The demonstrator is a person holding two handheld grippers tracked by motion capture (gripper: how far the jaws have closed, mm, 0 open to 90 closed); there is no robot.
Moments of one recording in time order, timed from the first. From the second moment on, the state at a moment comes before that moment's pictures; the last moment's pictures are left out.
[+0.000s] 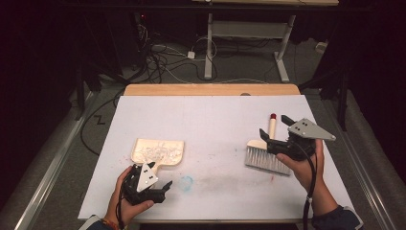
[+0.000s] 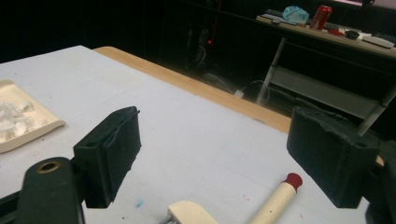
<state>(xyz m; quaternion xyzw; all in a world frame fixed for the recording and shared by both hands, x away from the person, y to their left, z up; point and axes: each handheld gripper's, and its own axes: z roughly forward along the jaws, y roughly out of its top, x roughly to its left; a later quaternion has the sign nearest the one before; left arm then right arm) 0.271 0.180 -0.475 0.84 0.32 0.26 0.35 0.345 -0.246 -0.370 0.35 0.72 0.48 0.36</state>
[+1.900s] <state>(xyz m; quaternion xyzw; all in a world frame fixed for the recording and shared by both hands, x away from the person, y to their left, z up) 0.269 0.176 -0.477 0.85 0.31 0.25 0.34 0.316 -0.279 -0.440 0.34 0.80 0.35 0.35</state>
